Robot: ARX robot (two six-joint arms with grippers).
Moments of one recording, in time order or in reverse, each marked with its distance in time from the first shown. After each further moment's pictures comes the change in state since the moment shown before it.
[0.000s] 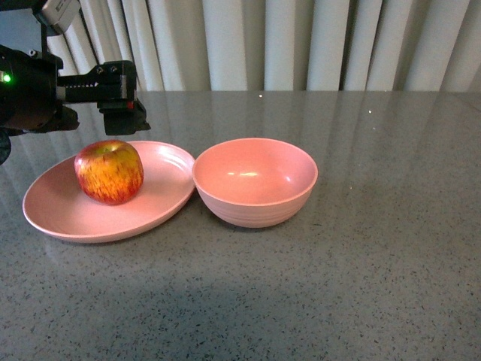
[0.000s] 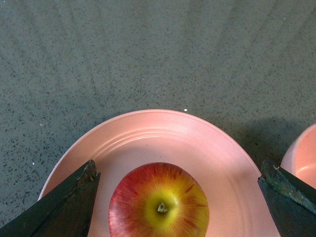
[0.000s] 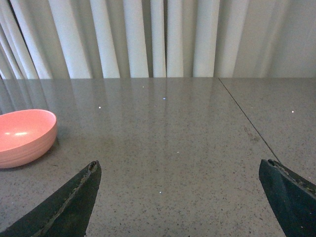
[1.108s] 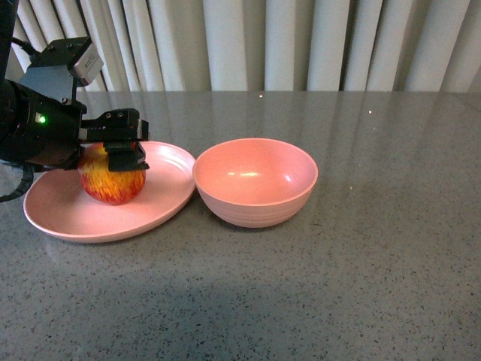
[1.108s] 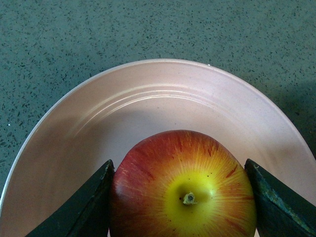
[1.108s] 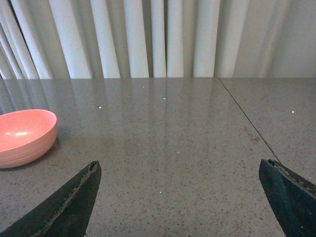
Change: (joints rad) left arm -0.001 0.124 0.066 -0.114 -0.026 -0.018; right arm 0.000 0.000 0.000 0.000 0.000 0.000
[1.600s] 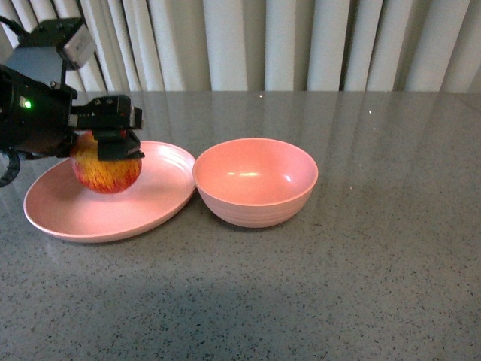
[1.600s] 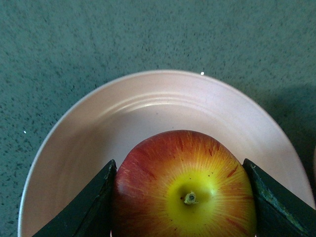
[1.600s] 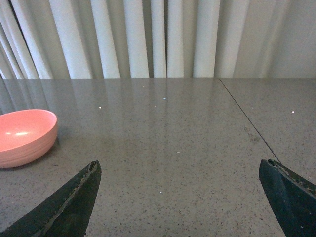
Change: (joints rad) left arm -0.005 -0.058 -0.010 -0.017 0.000 0.027; right arm 0.000 0.000 0.000 0.000 0.000 0.000
